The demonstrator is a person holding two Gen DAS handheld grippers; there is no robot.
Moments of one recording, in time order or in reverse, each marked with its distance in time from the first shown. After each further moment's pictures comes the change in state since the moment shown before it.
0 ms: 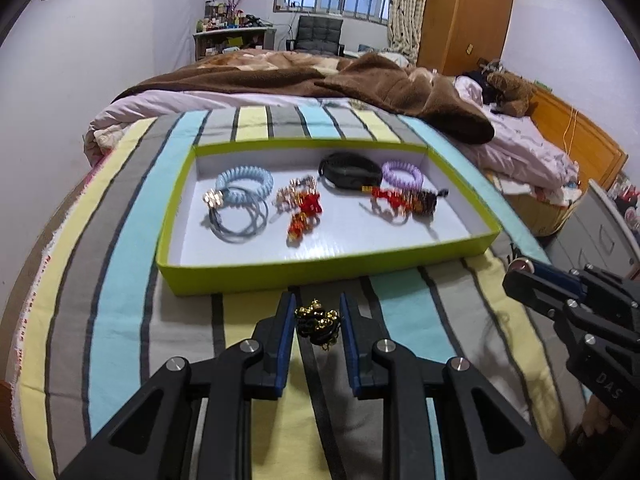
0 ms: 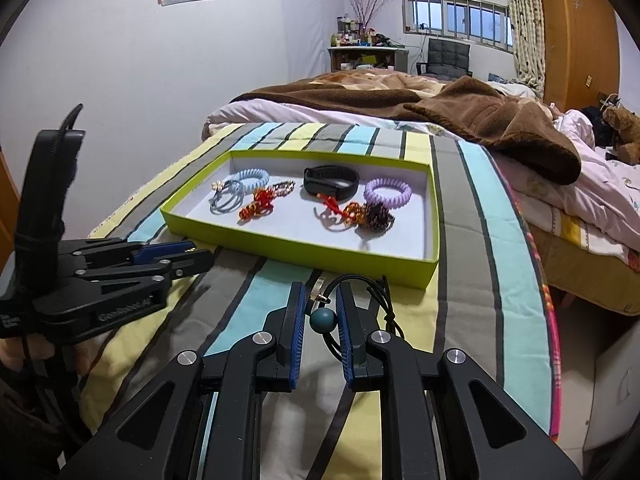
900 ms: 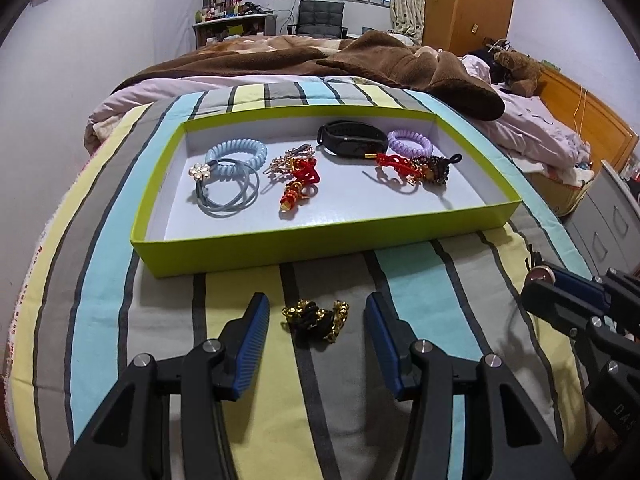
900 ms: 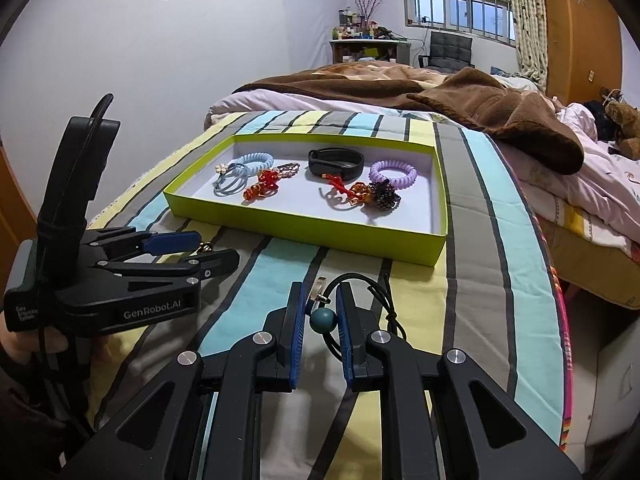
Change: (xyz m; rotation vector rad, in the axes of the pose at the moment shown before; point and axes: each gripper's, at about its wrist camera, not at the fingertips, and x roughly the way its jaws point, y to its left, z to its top) left arm 0.026 -0.013 -0.014 0.039 0.066 0.056; right arm 0.006 0.005 -0.016 0.005 0.035 0.008
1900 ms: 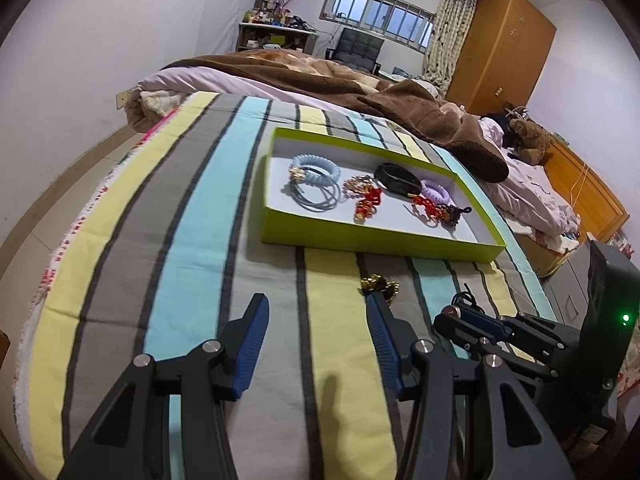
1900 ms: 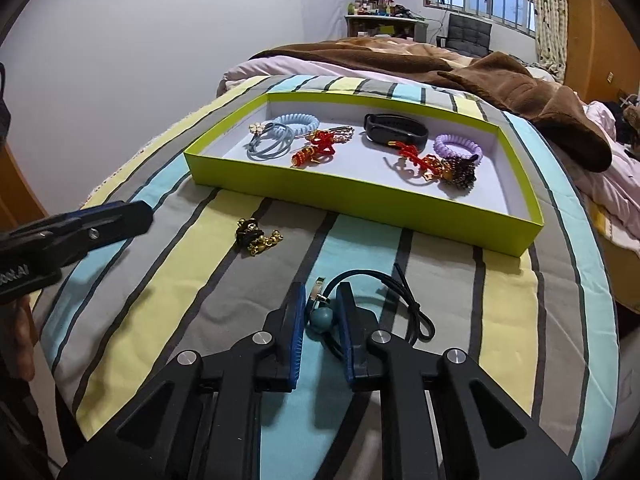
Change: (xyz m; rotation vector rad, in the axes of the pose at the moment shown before) left arm -0.055 0.067 -0.028 -0.219 -0.090 -0.074; right arm 0.040 0.048 -0.006 -0.034 0.099 0.026
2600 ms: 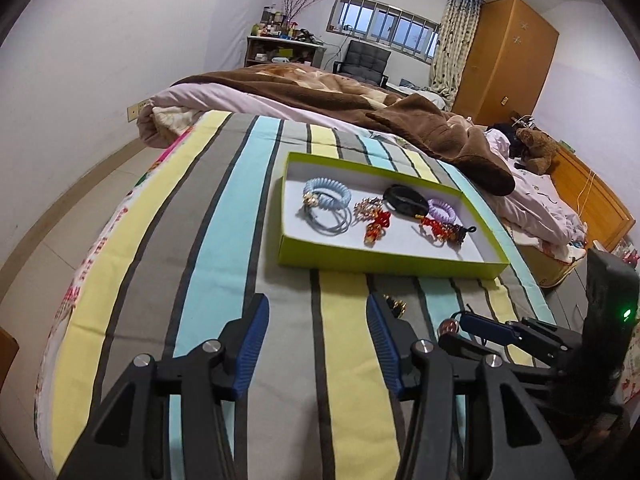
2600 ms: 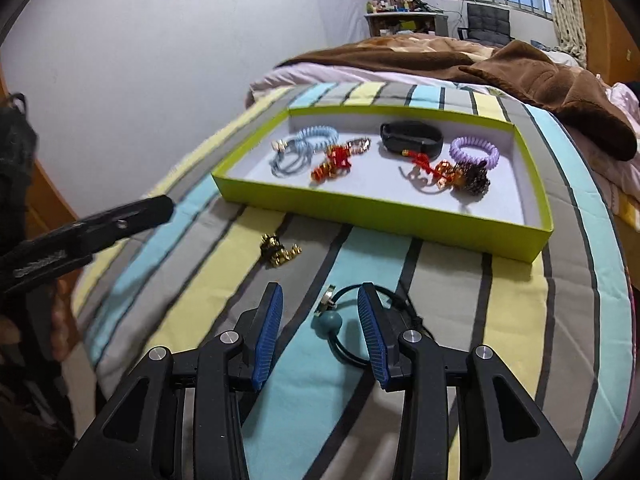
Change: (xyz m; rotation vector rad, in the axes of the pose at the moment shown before) left arm -0.015 0.007 0.008 -0.009 -0.048 0.042; right arm -0.002 -0.006 0.008 -0.001 0.013 0.101
